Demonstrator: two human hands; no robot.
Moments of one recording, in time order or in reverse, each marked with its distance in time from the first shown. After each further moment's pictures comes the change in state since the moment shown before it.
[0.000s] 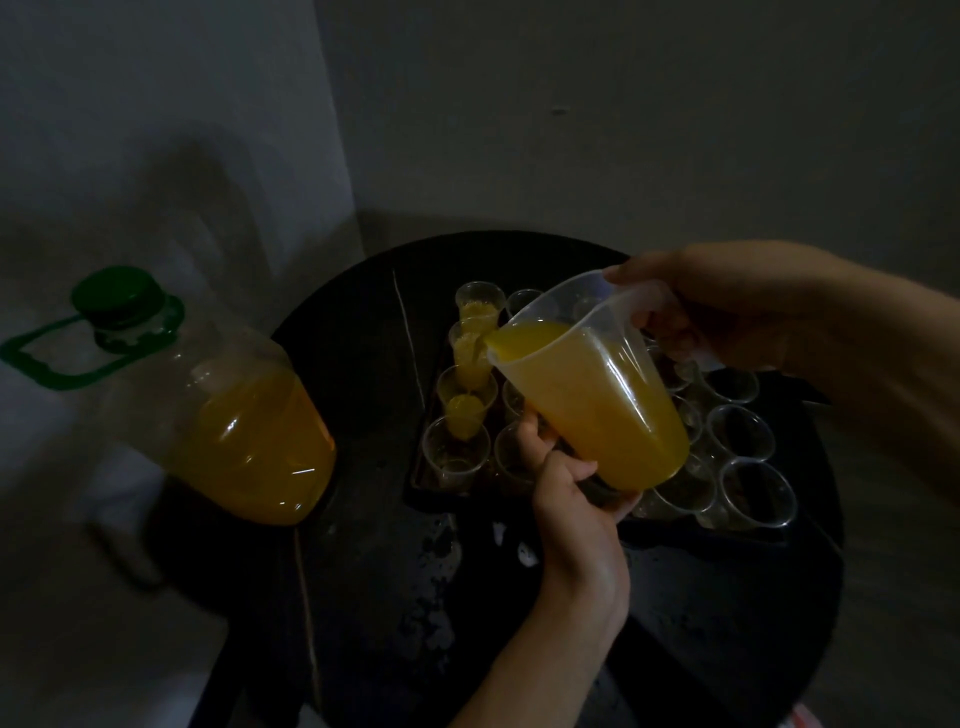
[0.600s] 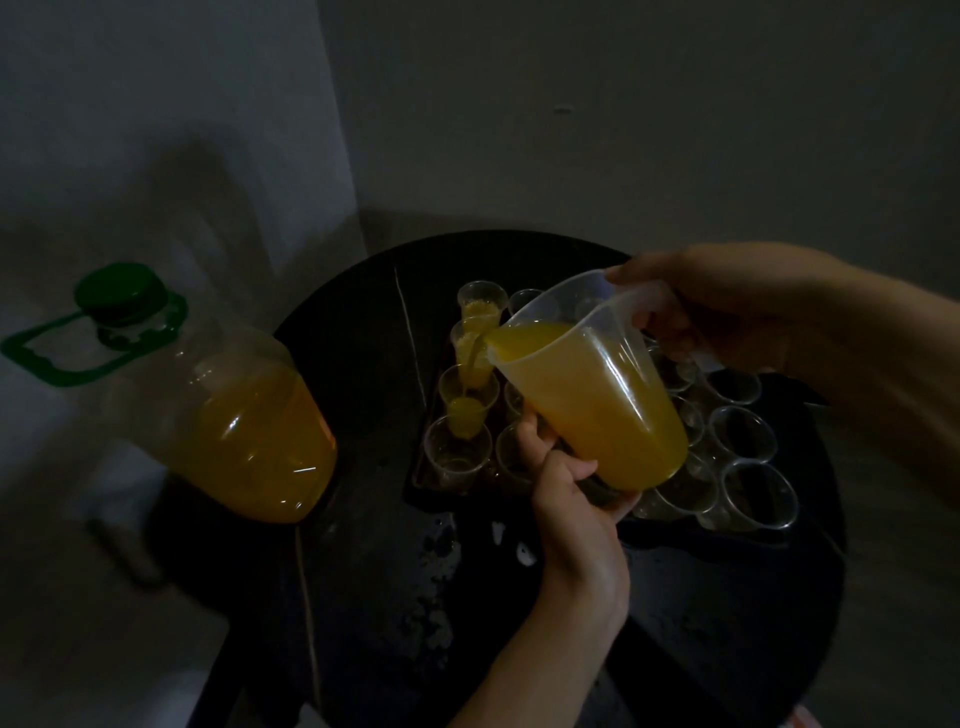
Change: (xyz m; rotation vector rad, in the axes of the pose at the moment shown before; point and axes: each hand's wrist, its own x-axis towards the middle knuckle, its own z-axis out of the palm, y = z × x) left_hand 0.005 -0.003 -0.003 0.008 -0.010 0.009; right_hand 0.002 0.000 0.000 -0.027 0.005 -0.016
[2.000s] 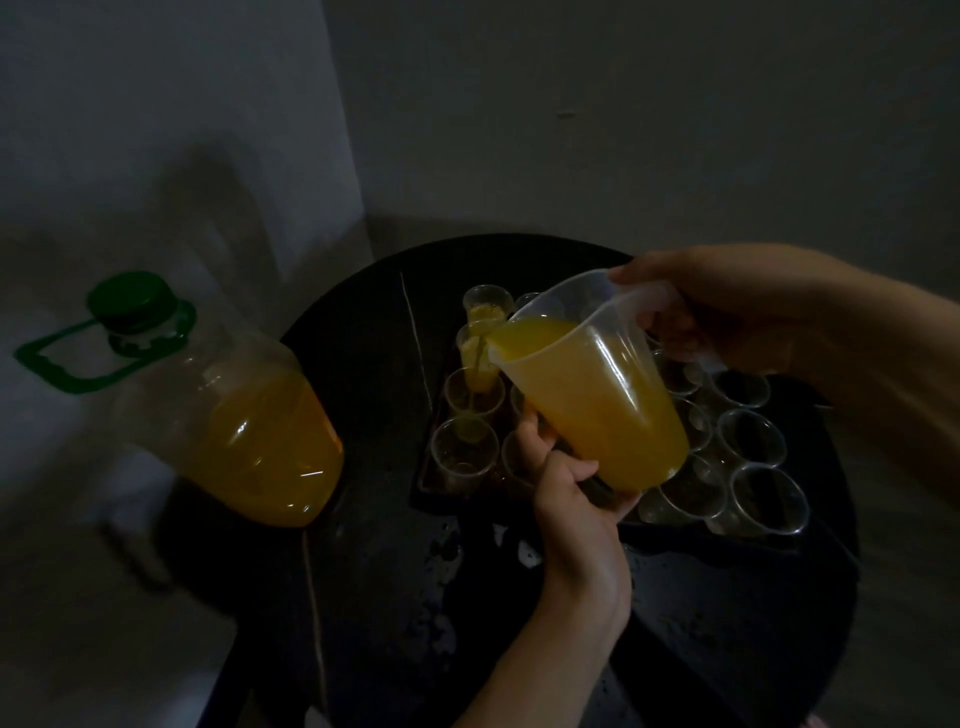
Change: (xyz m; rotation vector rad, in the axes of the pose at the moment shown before) left_hand 0.004 0.000 -0.003 -0.031 0.013 0.022; right_hand 0.006 0.000 -0.003 -0.022 -0.043 -0.003
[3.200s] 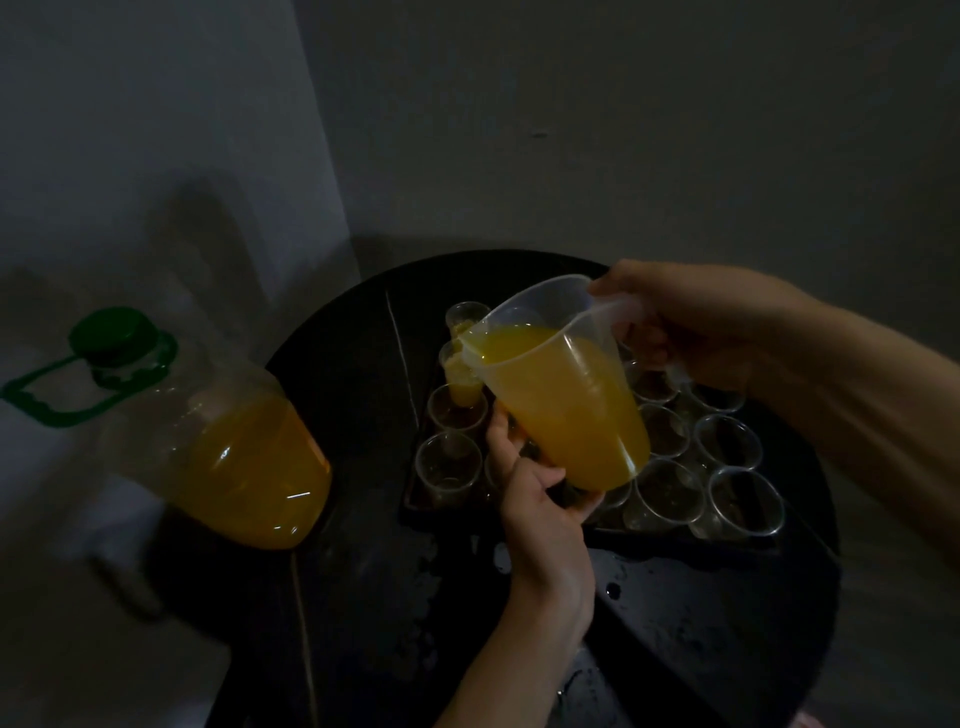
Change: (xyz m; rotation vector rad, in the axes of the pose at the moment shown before) left_hand 0.004 0.001 -0.003 0.073 -0.030 0.074; right_hand -0.015 0.007 0.003 0.135 0.093 -0.071
